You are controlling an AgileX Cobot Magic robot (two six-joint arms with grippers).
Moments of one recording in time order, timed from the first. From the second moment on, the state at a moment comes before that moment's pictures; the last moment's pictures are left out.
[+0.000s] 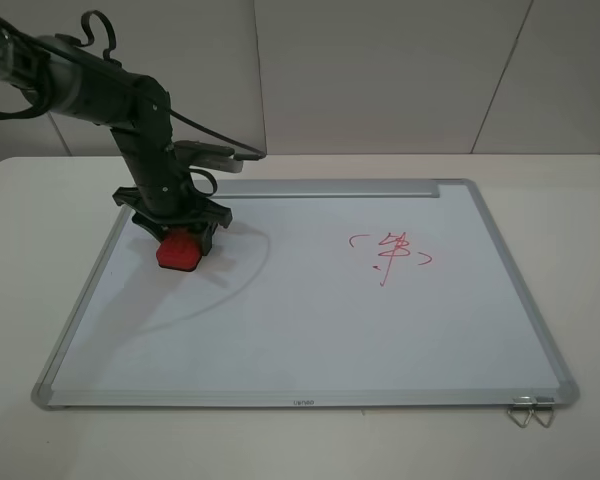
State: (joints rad) left arm -0.36 2.21 -1.41 0.00 0.71 -0.05; right arm -0.04 -0.01 -0.52 0.00 1.06 -0.01
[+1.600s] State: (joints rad) left arm -0.51 2.32 -1.62 -0.03 0.82 0.03; right arm -0.04 -0.01 -0.52 0.00 1.06 -0.01
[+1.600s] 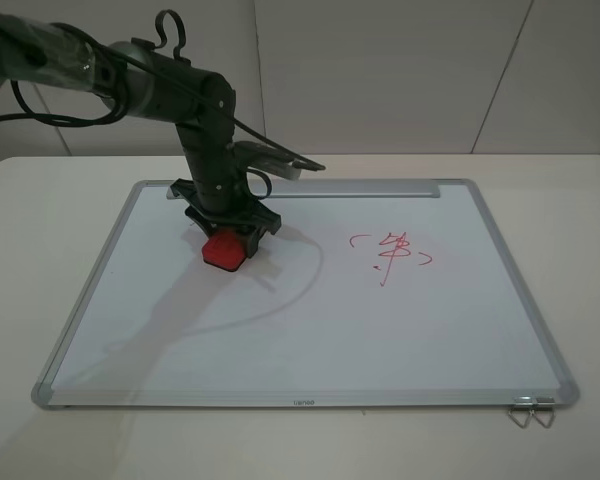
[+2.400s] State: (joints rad) left arm -0.24 2.32 -1.62 -0.03 0.93 0.04; right arm -0.04 -0.01 -0.52 0.00 1.06 -0.01
